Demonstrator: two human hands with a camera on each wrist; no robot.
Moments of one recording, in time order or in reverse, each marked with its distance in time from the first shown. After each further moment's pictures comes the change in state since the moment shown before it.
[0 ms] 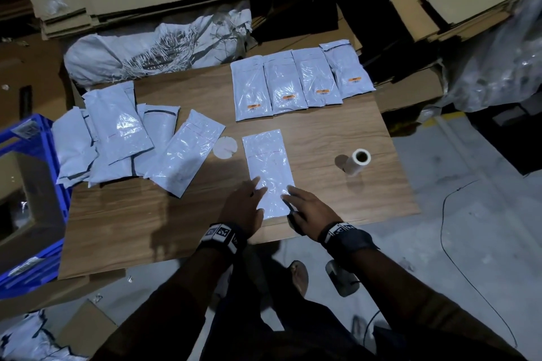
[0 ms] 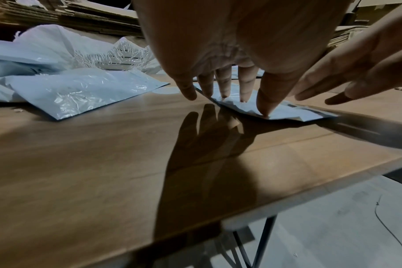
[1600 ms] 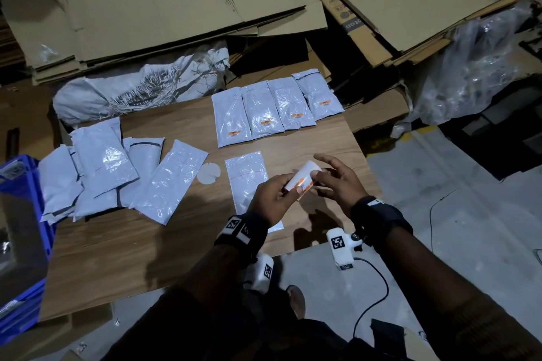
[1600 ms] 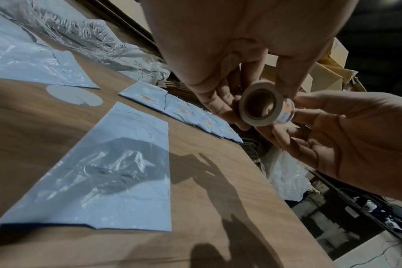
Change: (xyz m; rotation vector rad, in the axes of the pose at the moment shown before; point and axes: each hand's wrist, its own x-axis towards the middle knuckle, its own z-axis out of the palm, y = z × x) left_hand 0.065 0.126 -0.055 -0.762 0.157 -0.021; right_hand -0.013 0.005 -0.135 1.207 0.360 0.307
